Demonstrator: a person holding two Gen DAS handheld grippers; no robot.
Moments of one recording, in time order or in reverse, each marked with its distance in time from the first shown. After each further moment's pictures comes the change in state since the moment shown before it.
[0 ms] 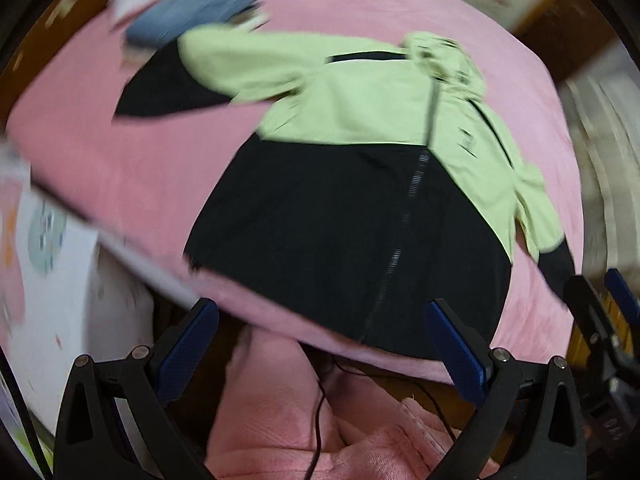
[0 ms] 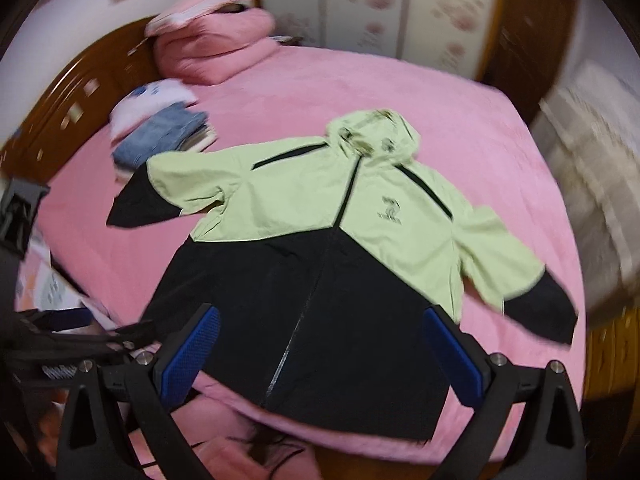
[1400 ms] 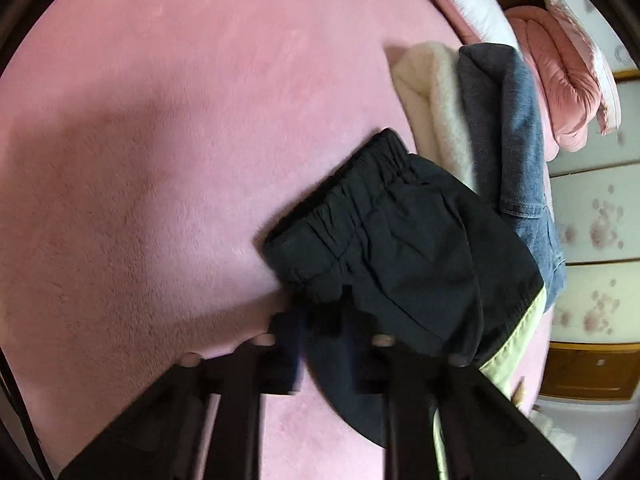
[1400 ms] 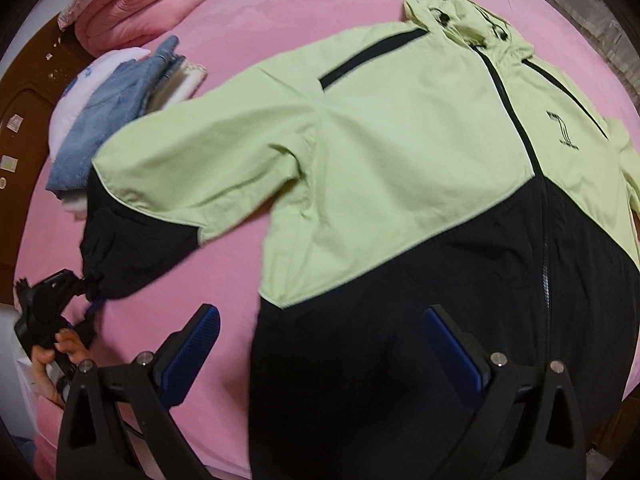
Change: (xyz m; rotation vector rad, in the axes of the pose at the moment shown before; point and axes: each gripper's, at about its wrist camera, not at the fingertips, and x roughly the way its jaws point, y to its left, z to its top) left arm 0.249 0.407 0.300 -0.897 -0.272 -0.217; right arm 0.284 0.186 0.080 0.378 0.329 0.060
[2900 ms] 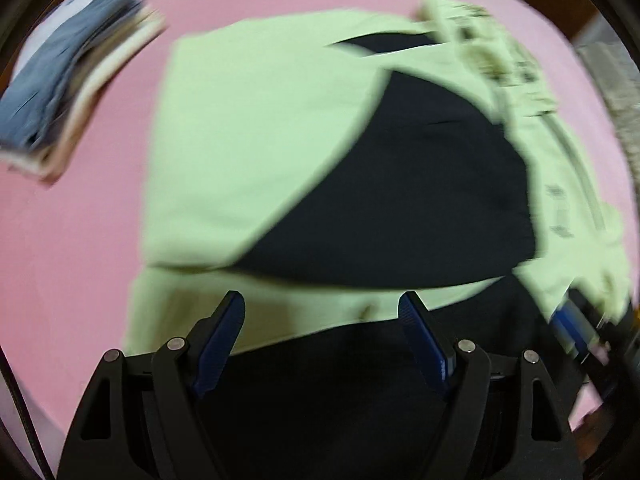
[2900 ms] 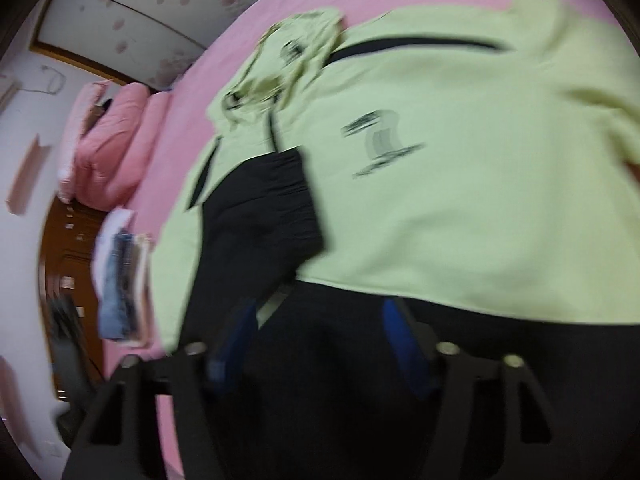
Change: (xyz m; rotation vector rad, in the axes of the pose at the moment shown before) left arm 0.053 -0.234 -0.336 1.116 0.282 0.282; right arm 0.029 -0.305 0.069 0.375 -0.145 0.399
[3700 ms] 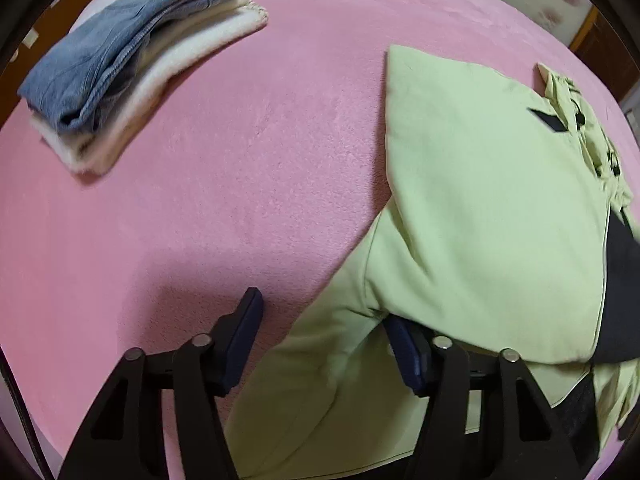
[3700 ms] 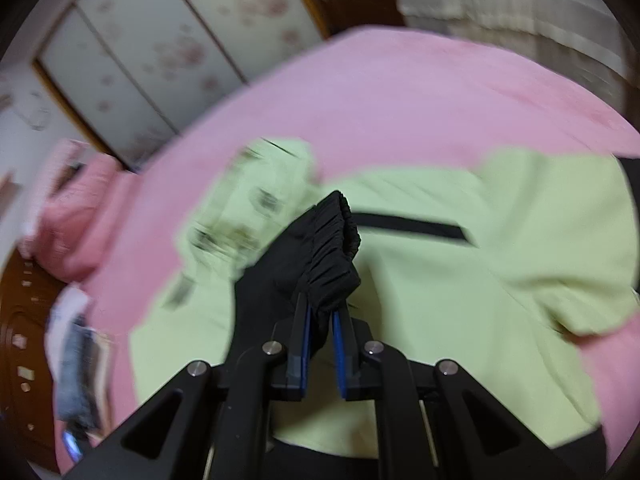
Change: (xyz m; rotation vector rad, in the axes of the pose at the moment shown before) left arm 0.035 0.123 -0.001 -0.184 -0.144 0.049; right arm -0.046 0.010 0.064 -0.009 -0.360 -0.270
